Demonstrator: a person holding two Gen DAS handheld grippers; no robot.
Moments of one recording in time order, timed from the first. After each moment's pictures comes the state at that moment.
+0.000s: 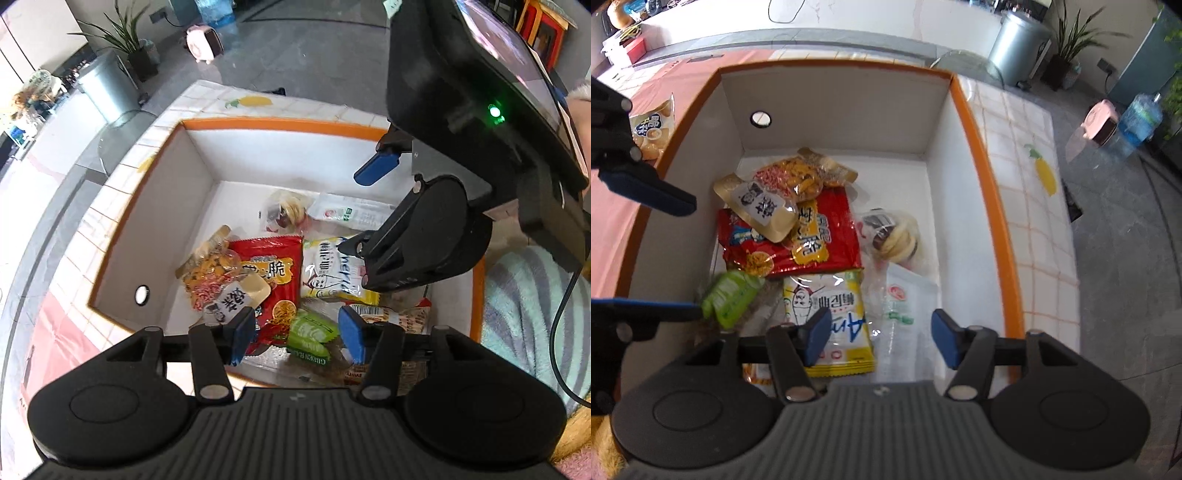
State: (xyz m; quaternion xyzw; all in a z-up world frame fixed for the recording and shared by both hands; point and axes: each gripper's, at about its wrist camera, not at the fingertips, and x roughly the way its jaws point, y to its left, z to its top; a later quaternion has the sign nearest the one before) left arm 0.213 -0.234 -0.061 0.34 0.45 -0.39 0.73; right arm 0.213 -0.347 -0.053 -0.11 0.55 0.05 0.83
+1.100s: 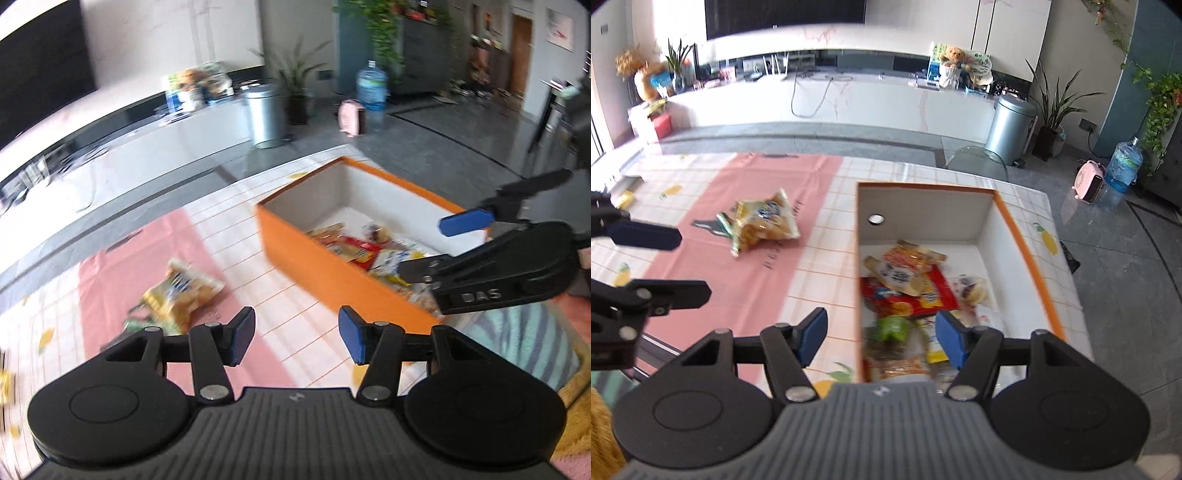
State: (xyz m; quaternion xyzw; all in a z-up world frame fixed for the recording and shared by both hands) left arm 0.099 -0.064 0.016 0.13 0.38 -0.22 0.89; right arm 0.089 -0.237 0.056 -0.06 0.42 0.06 0.90
